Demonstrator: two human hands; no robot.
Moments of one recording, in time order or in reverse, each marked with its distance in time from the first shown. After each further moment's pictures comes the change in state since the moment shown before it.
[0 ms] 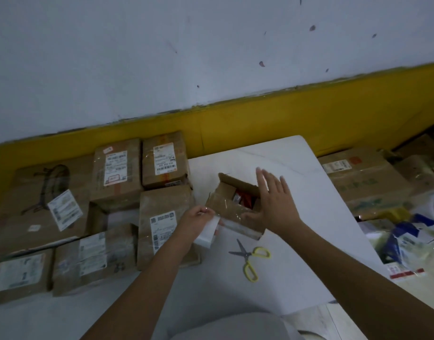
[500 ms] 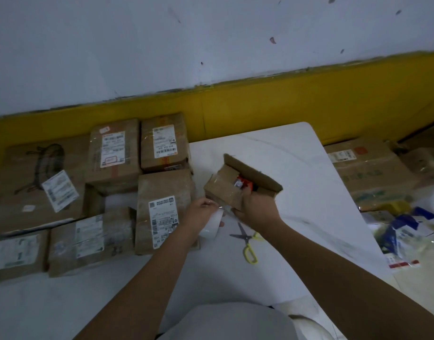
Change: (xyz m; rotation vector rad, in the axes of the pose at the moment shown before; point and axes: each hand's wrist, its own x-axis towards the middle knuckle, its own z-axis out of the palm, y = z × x) left_hand 0.011 -0.016 0.014 -0.071 0.013 -0.102; right_hand -0.001 -0.041 0.061 0.000 -0.183 0.004
